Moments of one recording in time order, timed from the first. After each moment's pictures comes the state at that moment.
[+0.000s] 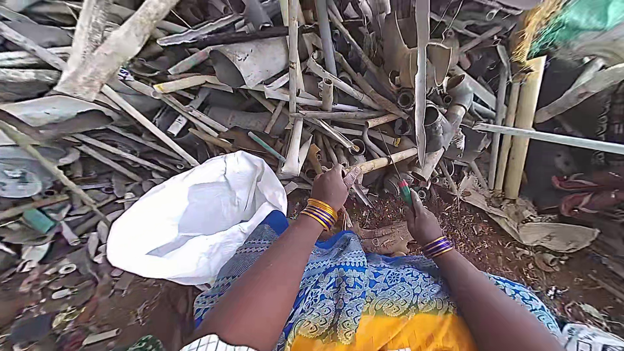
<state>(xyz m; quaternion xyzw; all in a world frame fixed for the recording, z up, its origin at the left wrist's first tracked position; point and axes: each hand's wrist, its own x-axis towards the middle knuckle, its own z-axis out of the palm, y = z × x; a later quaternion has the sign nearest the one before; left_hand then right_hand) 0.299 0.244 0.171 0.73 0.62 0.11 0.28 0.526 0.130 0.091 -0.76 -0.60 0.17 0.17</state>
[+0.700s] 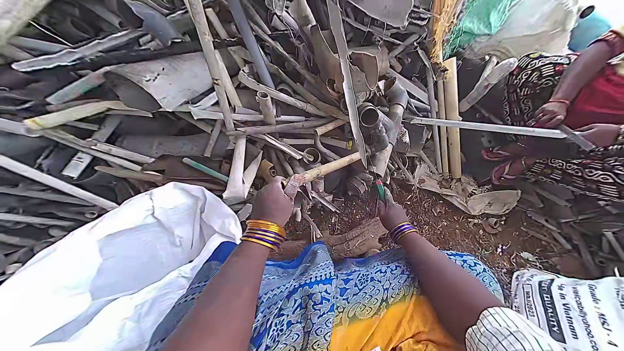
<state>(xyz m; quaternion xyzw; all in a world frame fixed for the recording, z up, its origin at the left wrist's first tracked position) 0.298 0.244 0.183 0.71 0.65 0.11 0.26 0.559 0.143 0.094 -0.85 -0.43 0.30 0.07</state>
